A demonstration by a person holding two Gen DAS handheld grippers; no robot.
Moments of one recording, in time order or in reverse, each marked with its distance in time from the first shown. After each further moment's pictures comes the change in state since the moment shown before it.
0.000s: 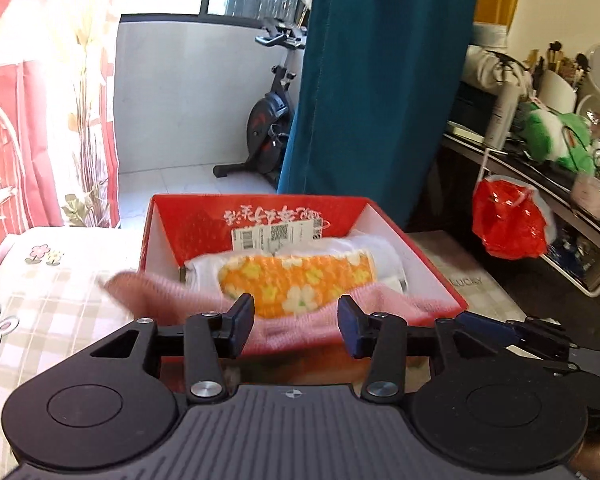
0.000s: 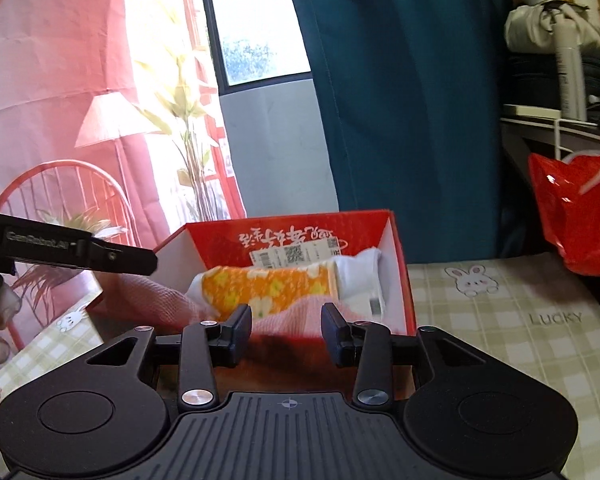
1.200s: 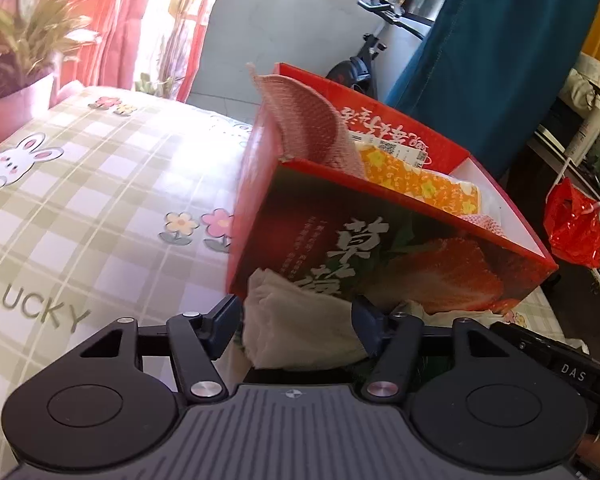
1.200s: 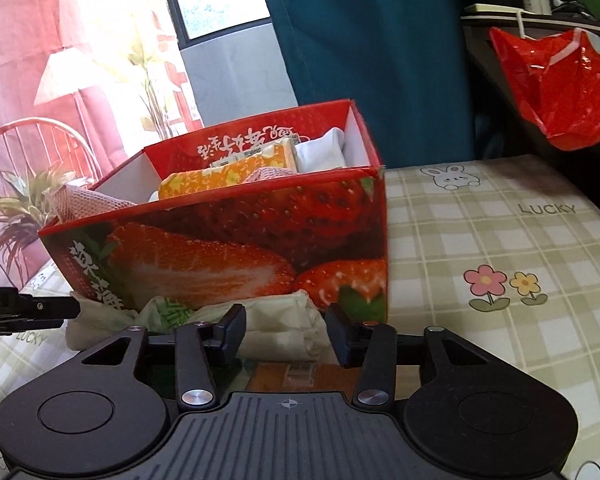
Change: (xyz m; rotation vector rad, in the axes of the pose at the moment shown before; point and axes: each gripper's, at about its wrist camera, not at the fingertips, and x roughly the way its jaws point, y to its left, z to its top) left arm 0.030 0.075 -0.087 -0.299 0.092 0.068; right arm 0.037 -0.020 -0.060 0.100 0.173 -0.063
